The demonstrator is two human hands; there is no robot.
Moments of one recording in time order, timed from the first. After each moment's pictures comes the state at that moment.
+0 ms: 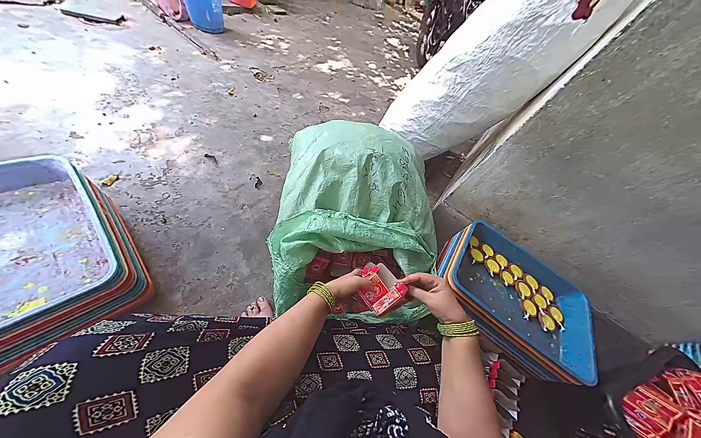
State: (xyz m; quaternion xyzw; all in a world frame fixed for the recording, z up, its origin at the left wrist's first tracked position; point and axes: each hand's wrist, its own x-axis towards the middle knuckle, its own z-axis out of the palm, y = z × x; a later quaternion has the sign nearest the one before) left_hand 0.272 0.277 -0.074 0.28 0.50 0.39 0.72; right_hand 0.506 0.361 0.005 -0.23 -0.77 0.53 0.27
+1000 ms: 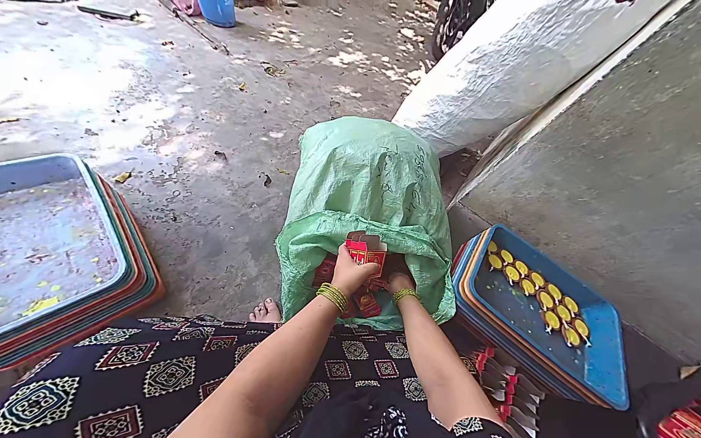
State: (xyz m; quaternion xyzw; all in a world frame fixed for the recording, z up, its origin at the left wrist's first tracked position) left_hand 0.254 0.294 -0.065 0.24 0.61 0.62 0.43; right_hand 0.407 0.421 -0.131 -0.59 -0.77 0.15 -0.19
